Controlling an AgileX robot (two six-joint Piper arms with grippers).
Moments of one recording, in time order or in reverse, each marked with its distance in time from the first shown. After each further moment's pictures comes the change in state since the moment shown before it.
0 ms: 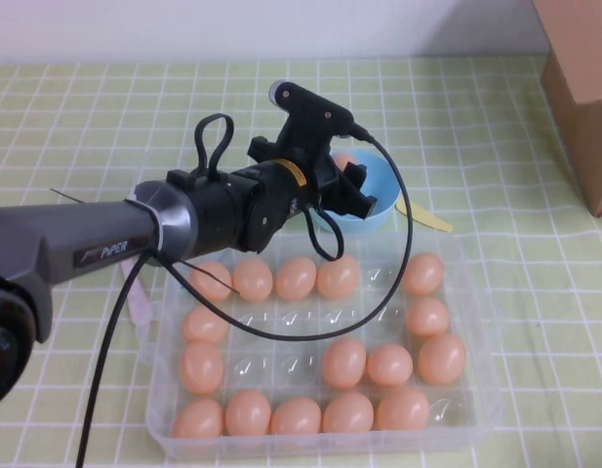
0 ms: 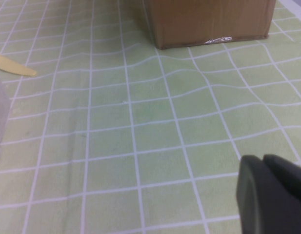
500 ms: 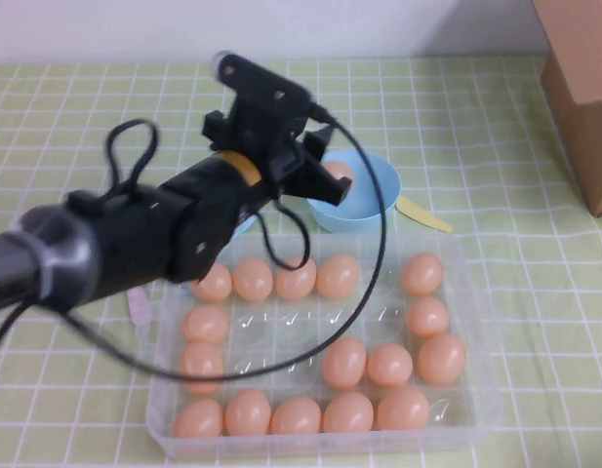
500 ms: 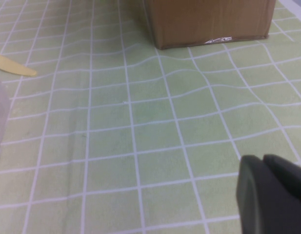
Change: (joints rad) right arm 0.000 0.000 0.000 0.000 0.000 0.000; left arm 0.000 -0.276 0.260 0.002 -0.175 -0.004
